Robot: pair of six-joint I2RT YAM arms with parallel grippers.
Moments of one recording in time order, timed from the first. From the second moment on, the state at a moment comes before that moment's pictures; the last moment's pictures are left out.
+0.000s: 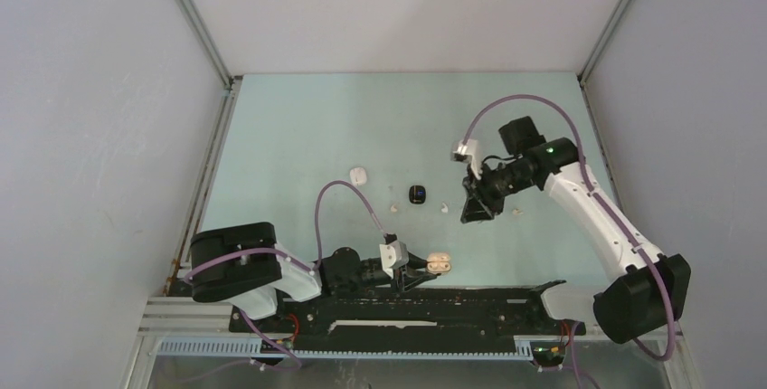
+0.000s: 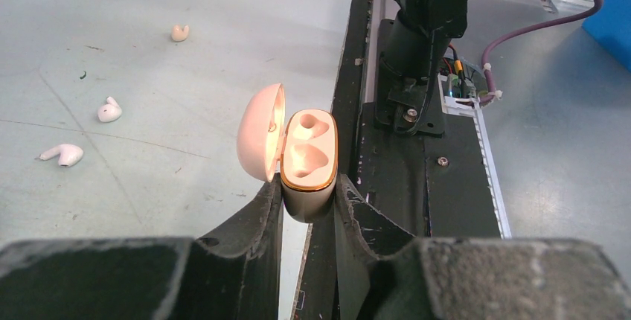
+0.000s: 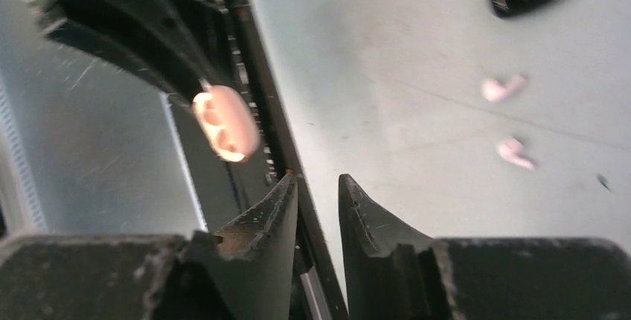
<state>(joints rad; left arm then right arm) -1.28 1.54 0.21 1.34 0.14 -0.12 0.41 1.28 1.16 -1.13 -0.82 -0.60</state>
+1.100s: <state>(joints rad) -1.28 1.45 0.13 1.35 0.05 -0.15 0.02 1.67 0.97 -0.61 0.03 -0.55</state>
